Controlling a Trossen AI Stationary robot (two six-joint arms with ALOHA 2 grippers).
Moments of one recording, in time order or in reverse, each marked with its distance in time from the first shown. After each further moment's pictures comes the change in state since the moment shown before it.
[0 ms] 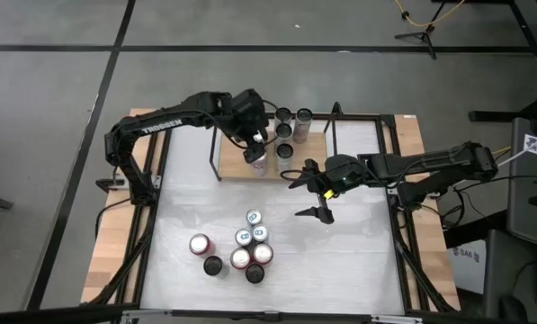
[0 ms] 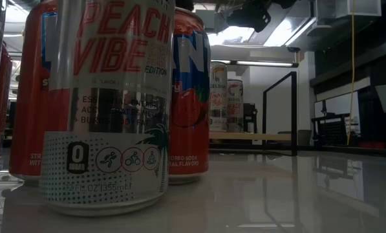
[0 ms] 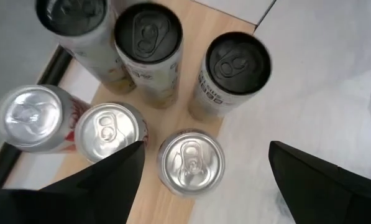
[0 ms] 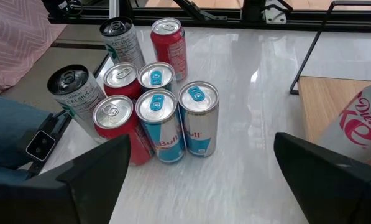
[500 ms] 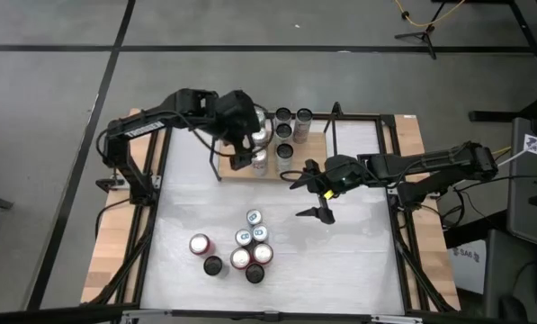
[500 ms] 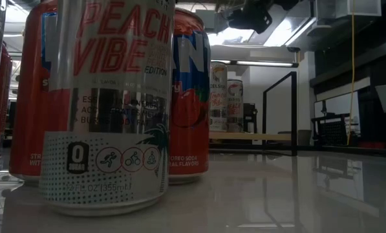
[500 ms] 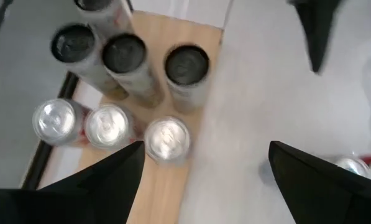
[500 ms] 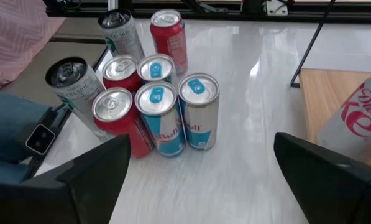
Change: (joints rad) left arm -0.124 -0.011 0.270 -0.265 -0.081 0.031; right arm 0.000 0.000 0.000 -0.024 0.000 0.000
